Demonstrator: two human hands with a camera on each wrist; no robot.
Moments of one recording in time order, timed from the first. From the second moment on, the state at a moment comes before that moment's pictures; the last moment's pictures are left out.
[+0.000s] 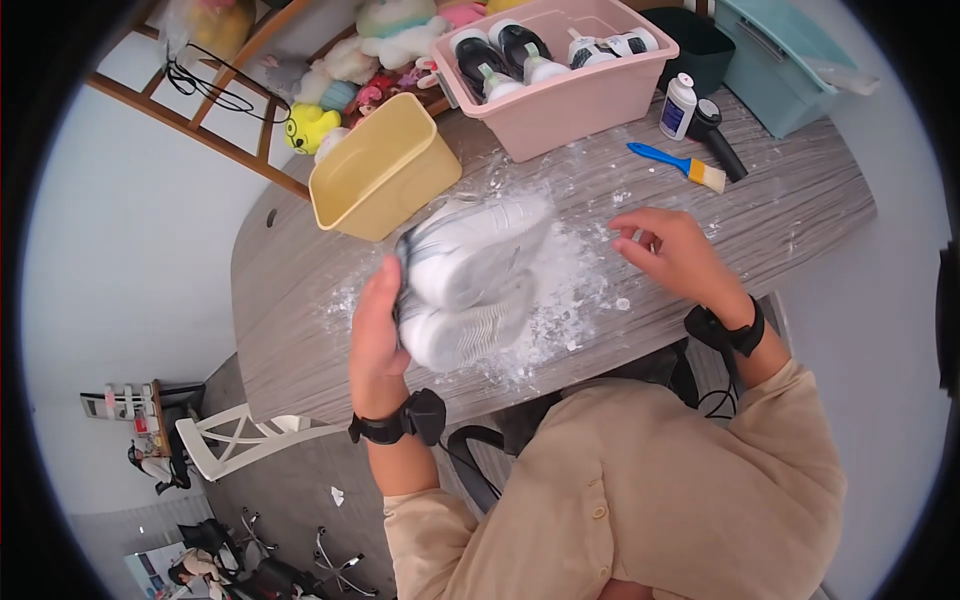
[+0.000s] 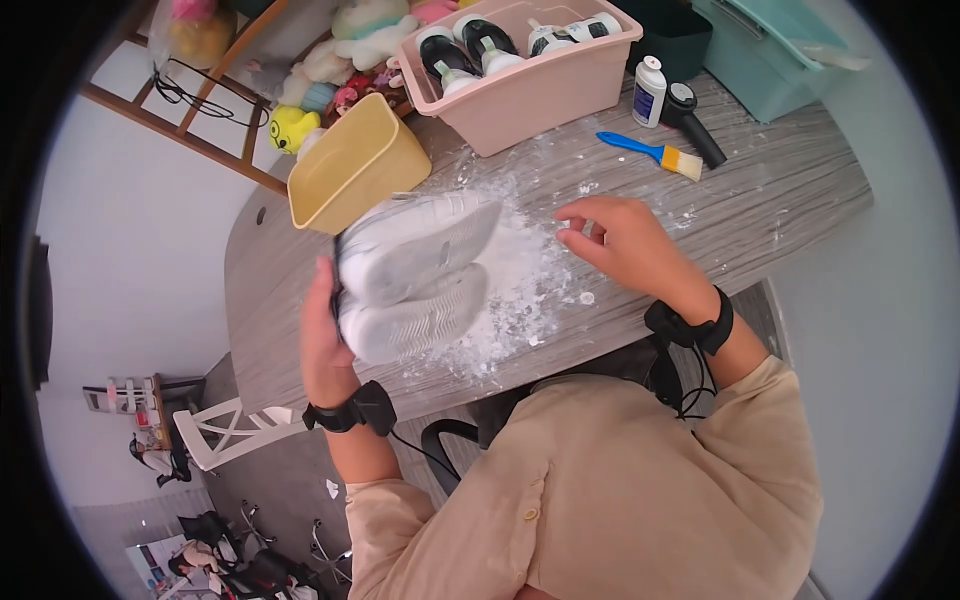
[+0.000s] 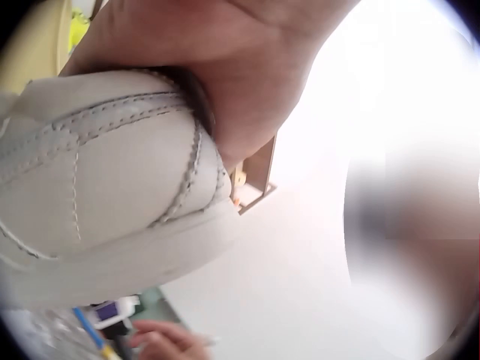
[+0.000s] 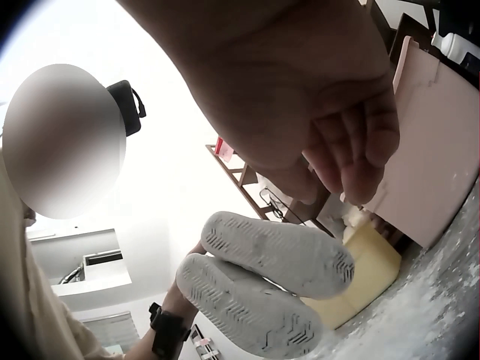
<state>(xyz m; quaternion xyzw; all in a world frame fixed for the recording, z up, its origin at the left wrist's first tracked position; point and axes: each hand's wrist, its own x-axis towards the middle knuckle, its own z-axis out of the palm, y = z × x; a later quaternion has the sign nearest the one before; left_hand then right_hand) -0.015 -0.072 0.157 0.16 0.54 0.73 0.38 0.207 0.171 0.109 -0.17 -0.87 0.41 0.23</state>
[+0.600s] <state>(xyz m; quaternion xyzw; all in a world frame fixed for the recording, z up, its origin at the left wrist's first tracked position) 0.028 -0.057 0.083 0.62 0.76 0.13 -0.13 0.183 0.164 0.106 -0.02 -0.92 0.33 0.22</state>
